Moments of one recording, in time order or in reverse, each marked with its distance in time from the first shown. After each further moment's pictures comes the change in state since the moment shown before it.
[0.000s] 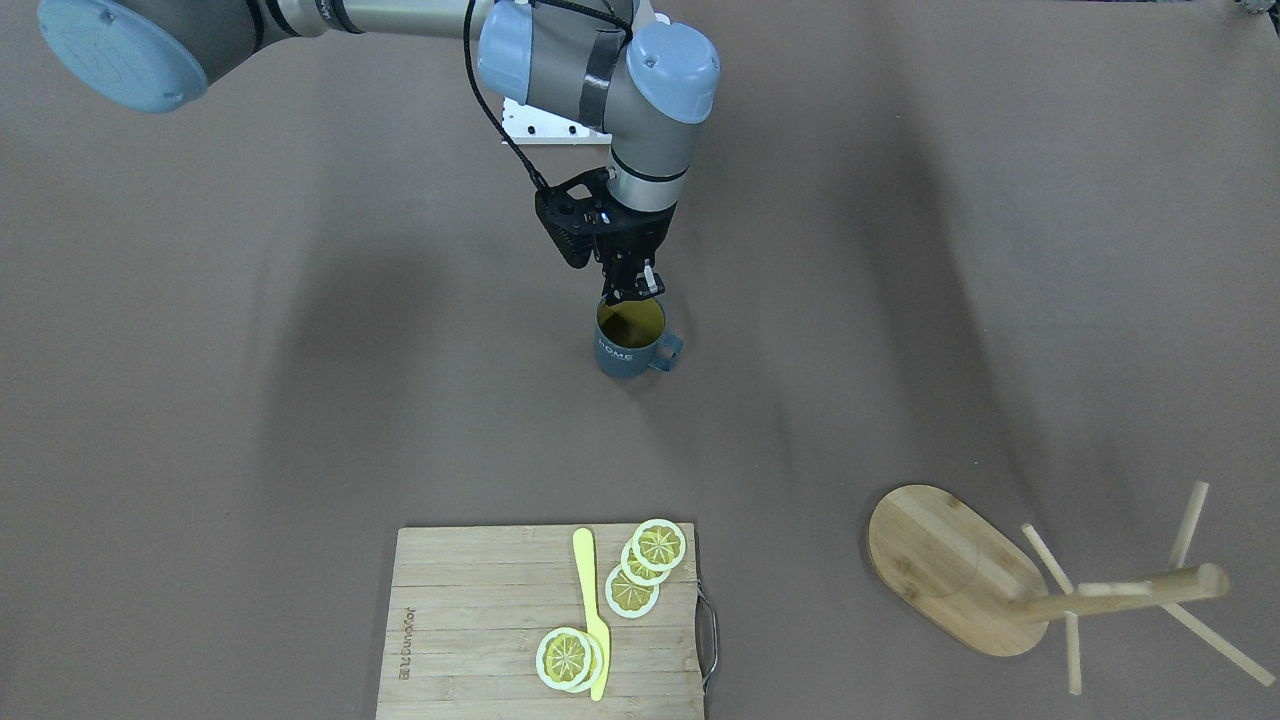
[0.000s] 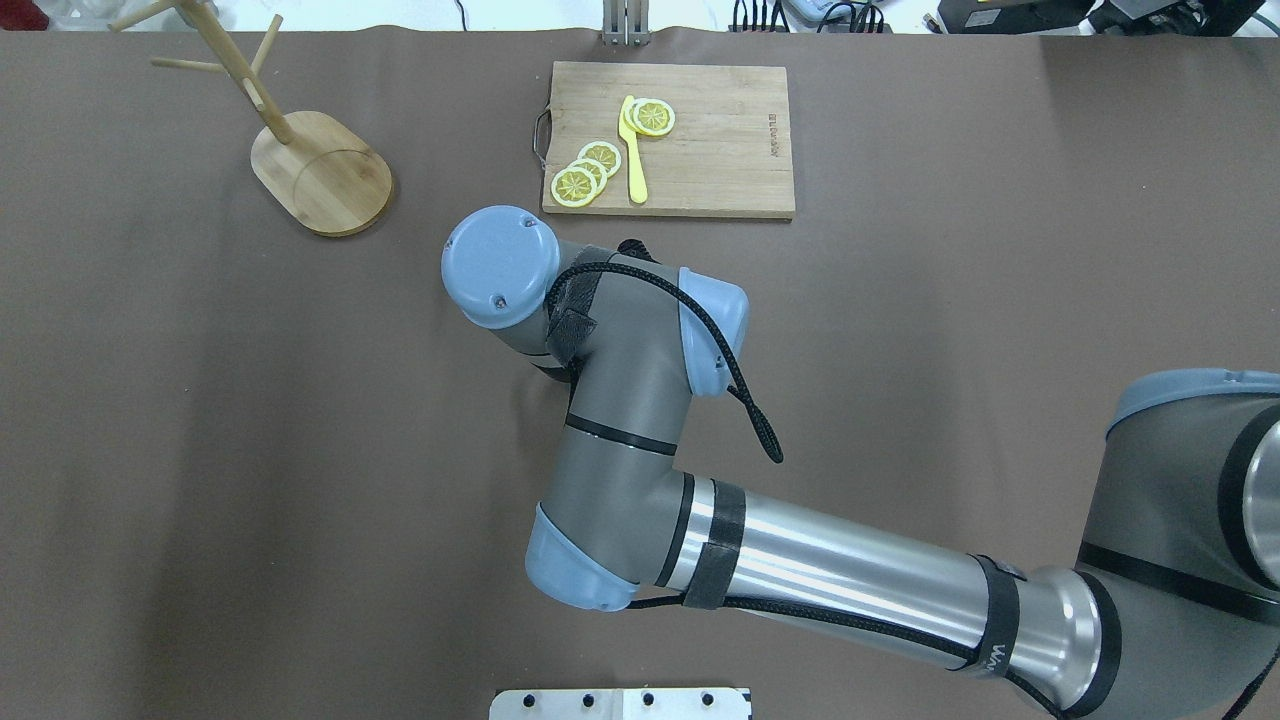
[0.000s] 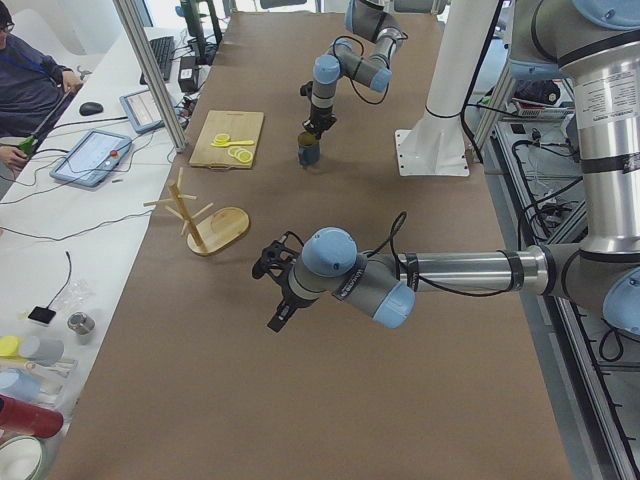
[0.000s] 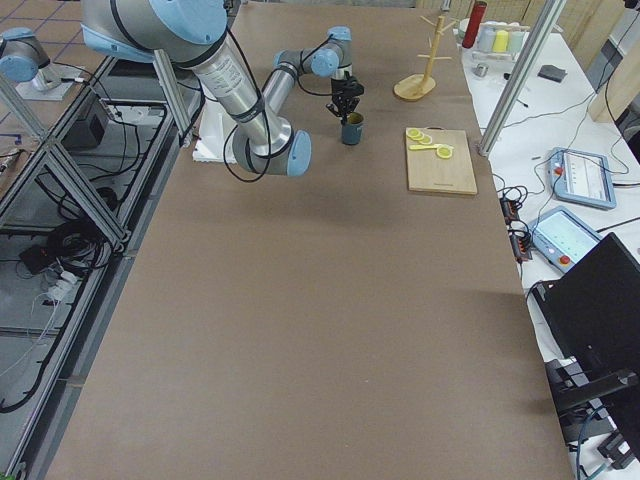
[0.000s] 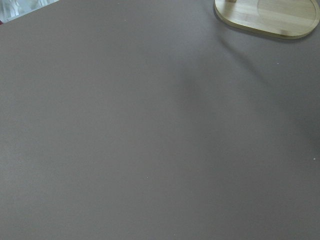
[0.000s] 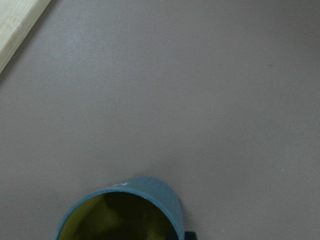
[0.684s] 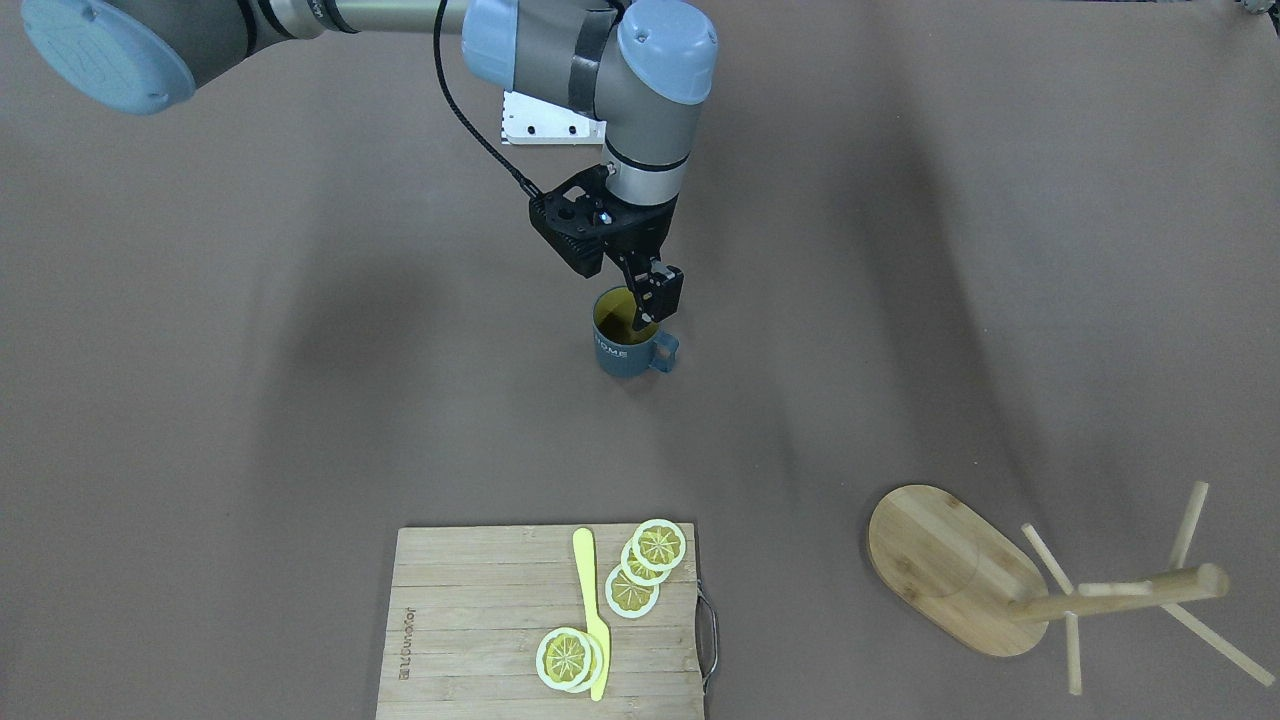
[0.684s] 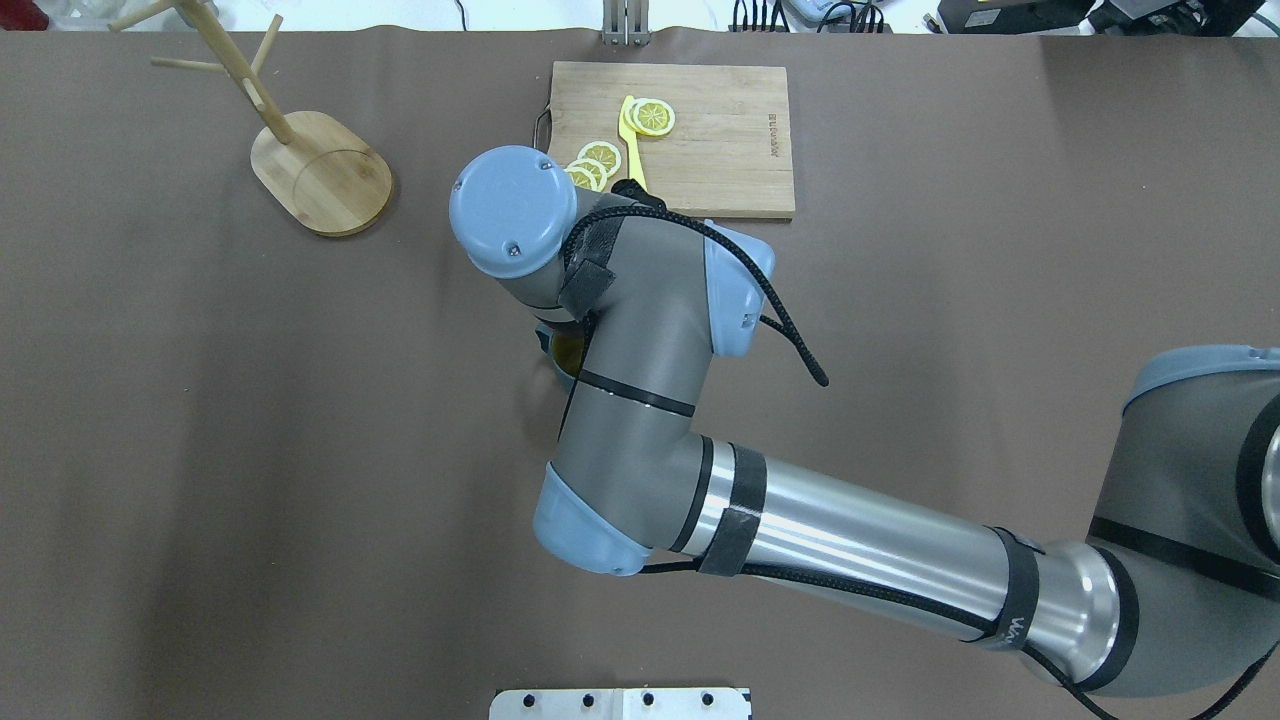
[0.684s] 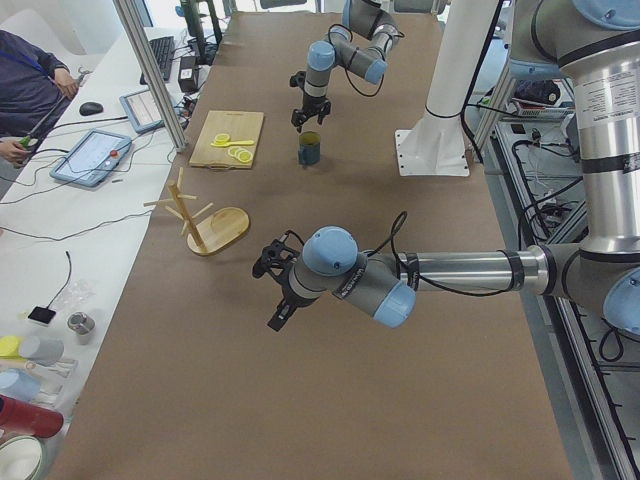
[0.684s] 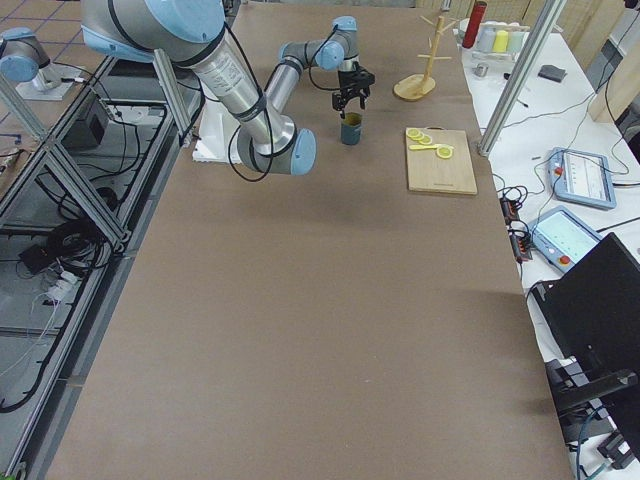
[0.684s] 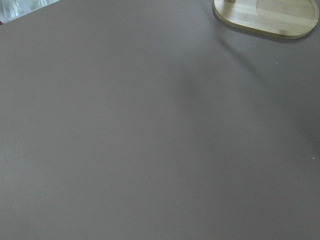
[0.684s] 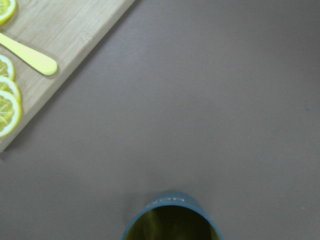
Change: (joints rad) left arm 0.000 0.001 -0.005 0.000 0.000 -0.002; right arm 0.062 -0.020 0.088 -0.005 -0.005 -0.238
